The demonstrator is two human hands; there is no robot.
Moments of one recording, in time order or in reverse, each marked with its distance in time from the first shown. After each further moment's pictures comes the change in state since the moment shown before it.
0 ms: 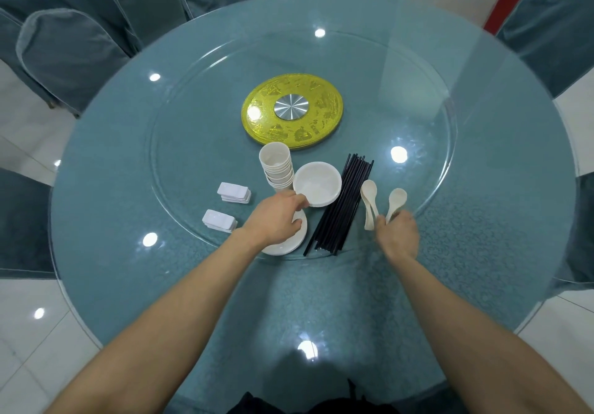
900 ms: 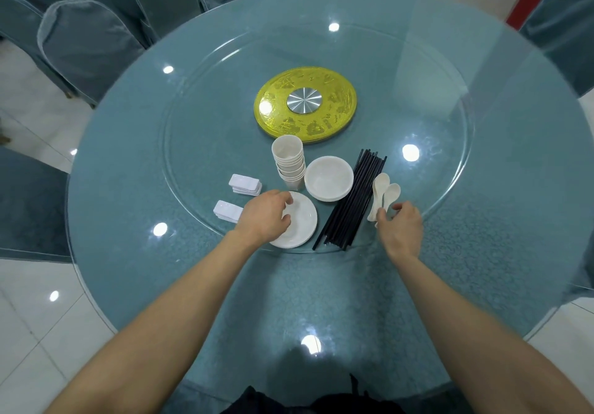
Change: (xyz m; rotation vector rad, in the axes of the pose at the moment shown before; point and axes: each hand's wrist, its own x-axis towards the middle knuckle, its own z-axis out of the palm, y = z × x) left_hand -0.026 -0.033 0.007 0.034 0.044 -0.242; right_hand -0.018 -0.015 0.001 0.133 0.042 -0.136
